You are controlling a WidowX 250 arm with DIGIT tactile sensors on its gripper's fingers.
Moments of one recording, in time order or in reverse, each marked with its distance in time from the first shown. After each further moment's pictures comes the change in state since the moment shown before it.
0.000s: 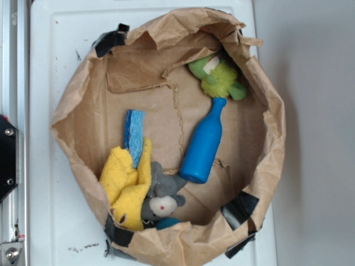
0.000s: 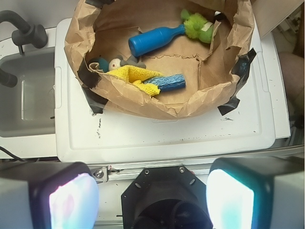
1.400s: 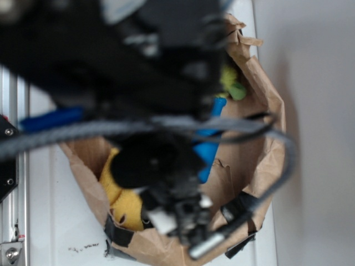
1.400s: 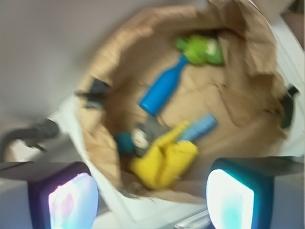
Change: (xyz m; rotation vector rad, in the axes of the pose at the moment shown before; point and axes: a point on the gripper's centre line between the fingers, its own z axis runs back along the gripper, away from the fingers) arm 0.130 -0.004 -0.012 -0.158 0.009 0.482
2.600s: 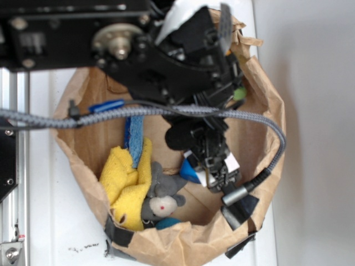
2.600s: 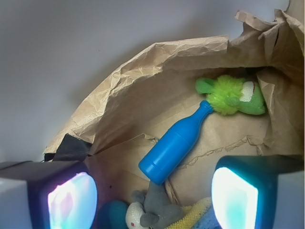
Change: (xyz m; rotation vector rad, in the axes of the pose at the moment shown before) arm 0.031 0.020 -0.080 -0.073 -0.181 -0.084
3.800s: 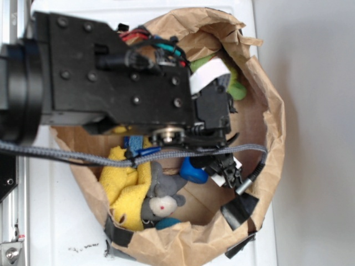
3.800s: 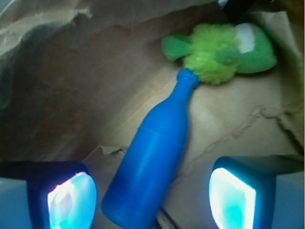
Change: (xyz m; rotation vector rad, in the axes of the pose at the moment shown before) arm -0.009 0.013 -0.081 0.133 -0.015 0.253
